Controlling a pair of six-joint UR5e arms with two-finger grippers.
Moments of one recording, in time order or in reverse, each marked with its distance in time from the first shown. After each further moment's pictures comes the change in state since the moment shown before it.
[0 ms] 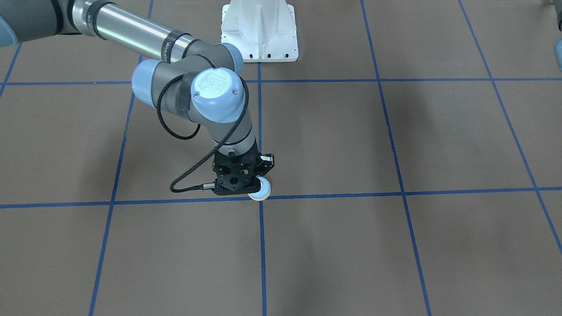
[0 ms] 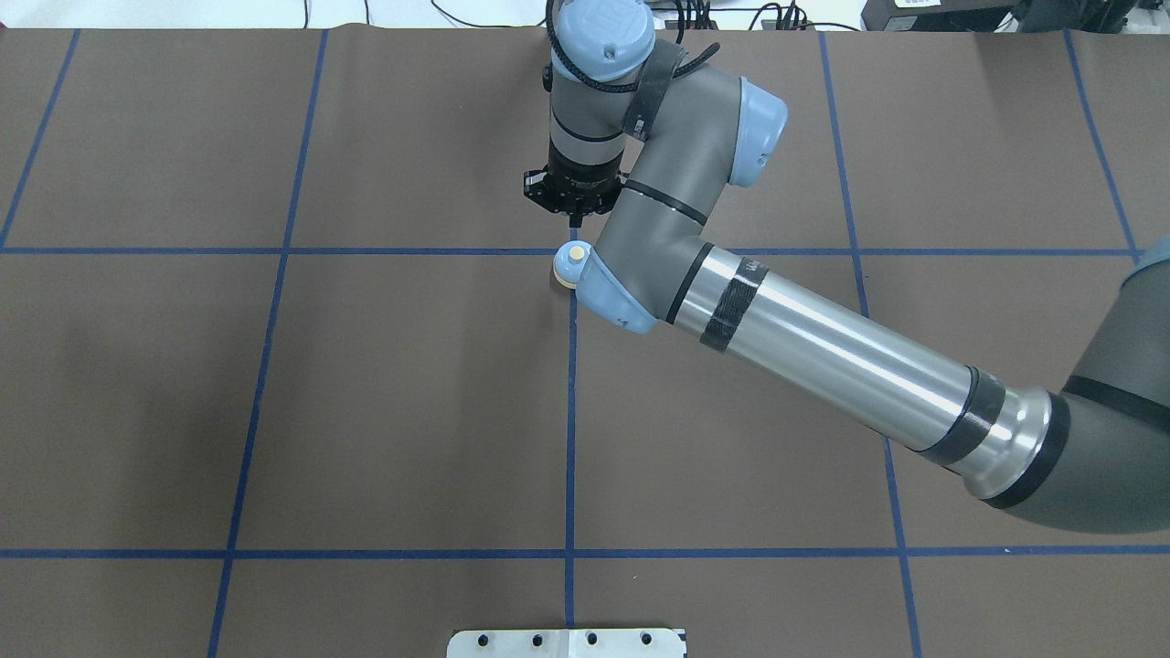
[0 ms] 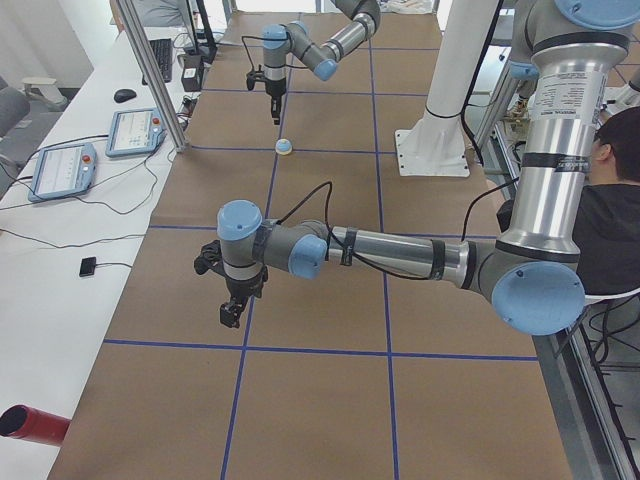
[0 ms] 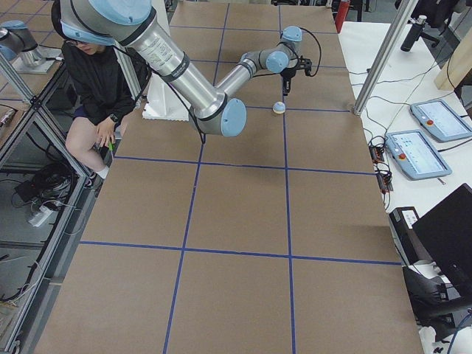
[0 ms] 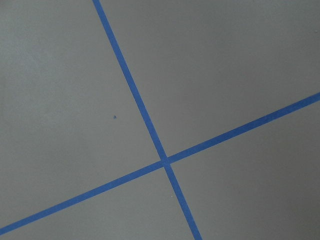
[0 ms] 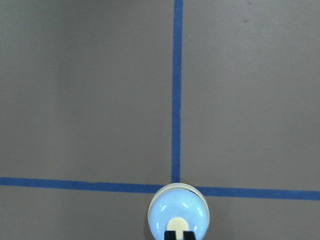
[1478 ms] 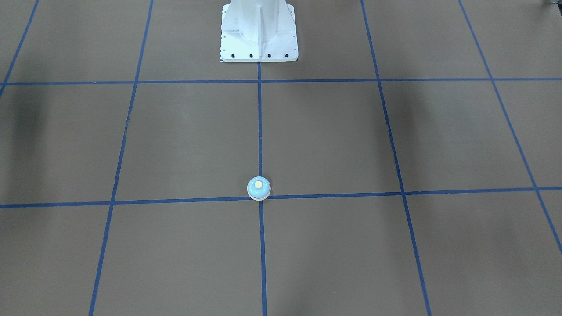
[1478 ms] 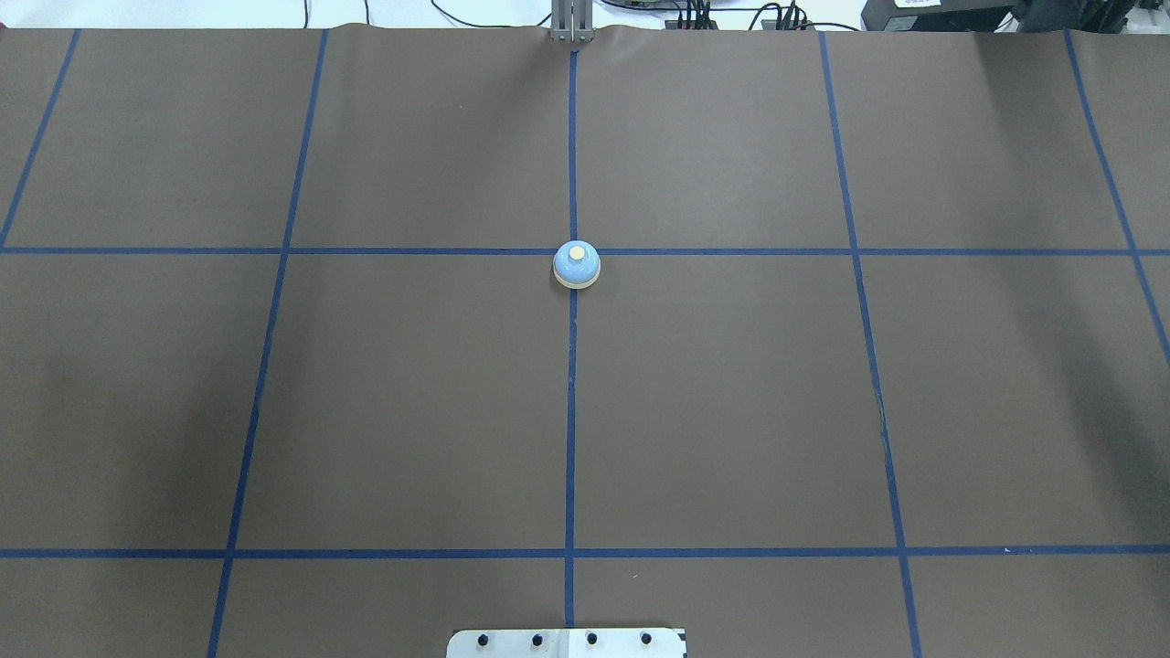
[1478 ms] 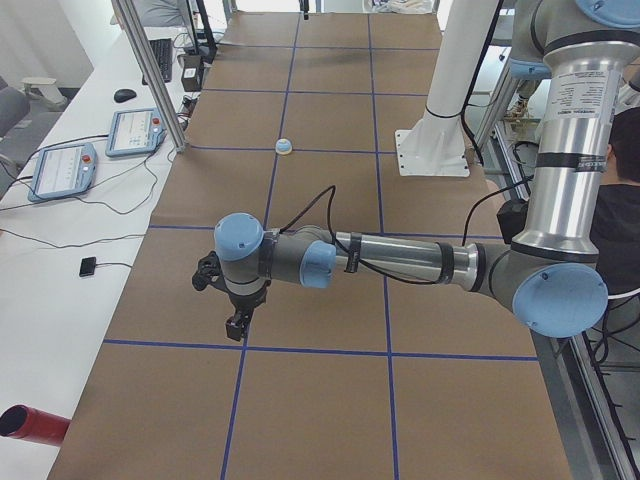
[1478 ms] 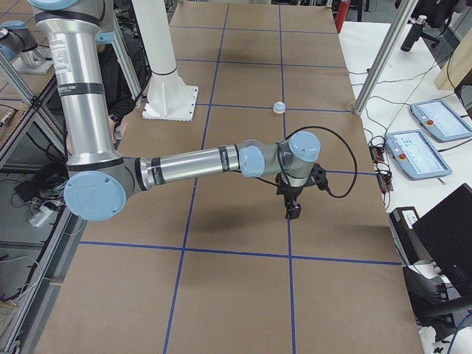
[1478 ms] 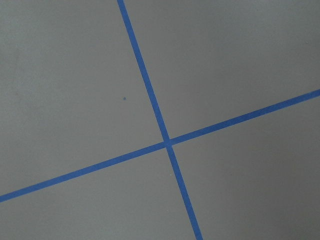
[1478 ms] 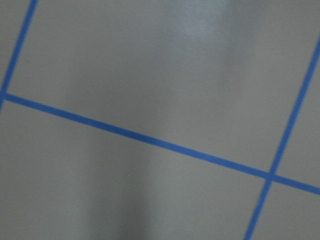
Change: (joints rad) left arm -0.105 0.022 0.000 0.084 -0.114 0.039; right arm 0.733 -0.868 0.297 -0.126 0.299 -1.234
